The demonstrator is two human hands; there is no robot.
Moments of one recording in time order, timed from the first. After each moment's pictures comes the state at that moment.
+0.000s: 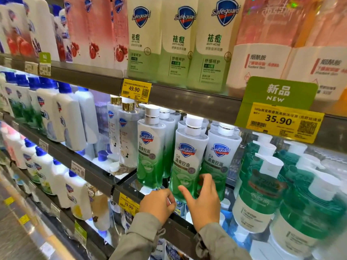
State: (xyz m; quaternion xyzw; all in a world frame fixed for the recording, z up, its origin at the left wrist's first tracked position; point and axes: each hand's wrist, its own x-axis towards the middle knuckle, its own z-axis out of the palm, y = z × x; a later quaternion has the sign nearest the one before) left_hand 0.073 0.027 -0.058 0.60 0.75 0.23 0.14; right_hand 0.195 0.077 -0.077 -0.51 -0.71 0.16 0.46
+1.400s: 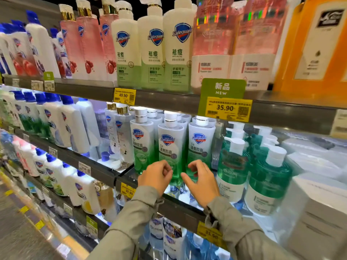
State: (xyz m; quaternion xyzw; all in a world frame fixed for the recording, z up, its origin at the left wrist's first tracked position) left_hand 0.101 0.011 -0.010 0.58 0.75 0.32 0.04; right_hand 0.247 0.053 -0.037 -0.41 -0.78 0.21 0.42
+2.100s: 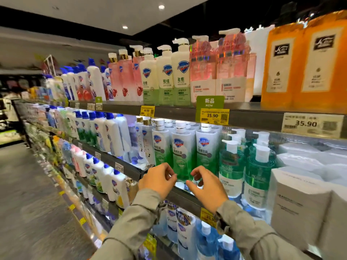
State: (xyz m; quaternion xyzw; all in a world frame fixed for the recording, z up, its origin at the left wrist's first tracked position) left_hand 0.155 -0.105 0.041 0.53 0.79 0.31 0.00; right_hand 0.297 -0.031 0.001 -0.34 -0.82 0.25 0.38
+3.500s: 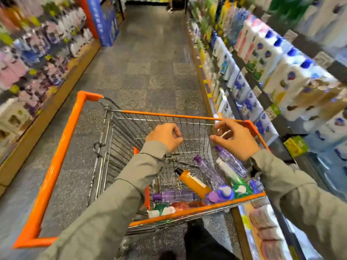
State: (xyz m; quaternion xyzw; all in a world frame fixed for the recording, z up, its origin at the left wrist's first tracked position) left_hand 0.021 -0.604 -0.141 0.12 0.94 0.29 0.13; right_hand 0.091 -0.399 -0.130 -0.02 -0.91 0.41 0.06
